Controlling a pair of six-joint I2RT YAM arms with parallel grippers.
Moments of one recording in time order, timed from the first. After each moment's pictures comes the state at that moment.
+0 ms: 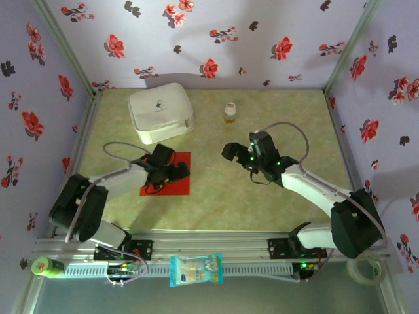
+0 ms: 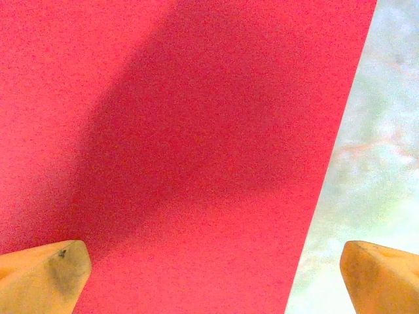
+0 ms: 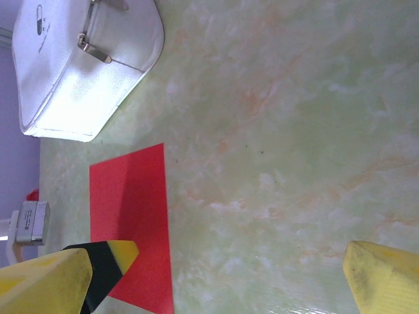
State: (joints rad) left arm -0.58 1.50 0.73 -0.32 0.05 -0.86; right arm 0.56 1.30 0.76 -0.16 -0.18 0.88
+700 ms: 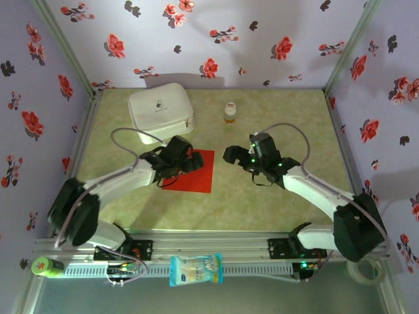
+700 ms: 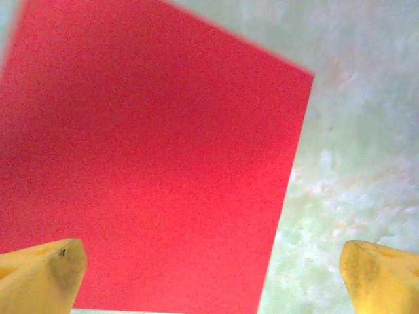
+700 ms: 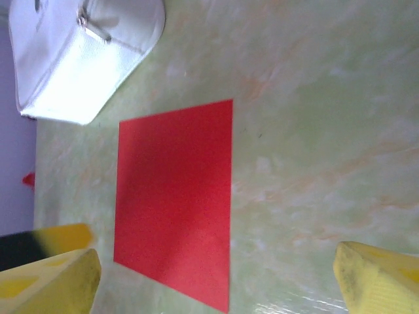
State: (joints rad) left arm -0.73 1.41 0.92 -0.46 -0.13 -0.94; right arm 0.56 1.30 0.75 -0.19 -0.23 0.85
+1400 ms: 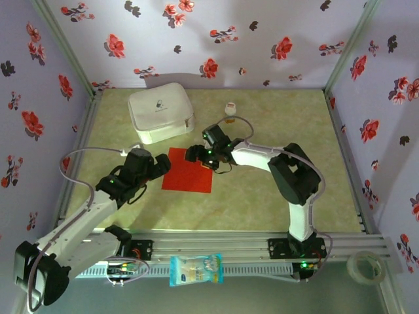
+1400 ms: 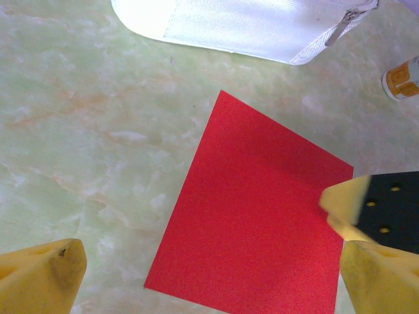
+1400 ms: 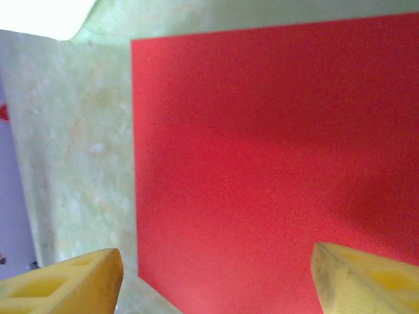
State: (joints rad) left arm -0.54 0.92 0.65 -0.49 -0.25 -0.81; right arm 0.76 1.97 1.27 -0.23 -0.35 0.91
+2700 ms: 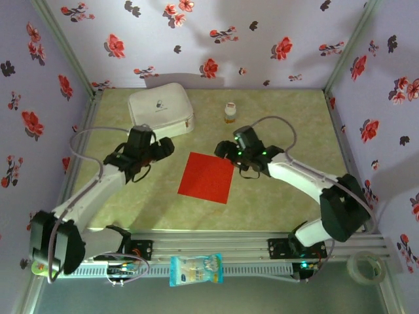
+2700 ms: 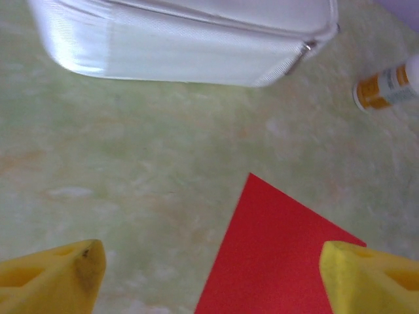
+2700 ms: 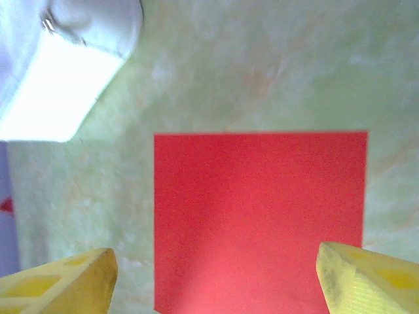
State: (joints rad) left arm -0.44 1.24 0.92 -0.47 -0.05 -0.71; right arm 0.61 1.43 0.95 -0.33 -0.10 0.97
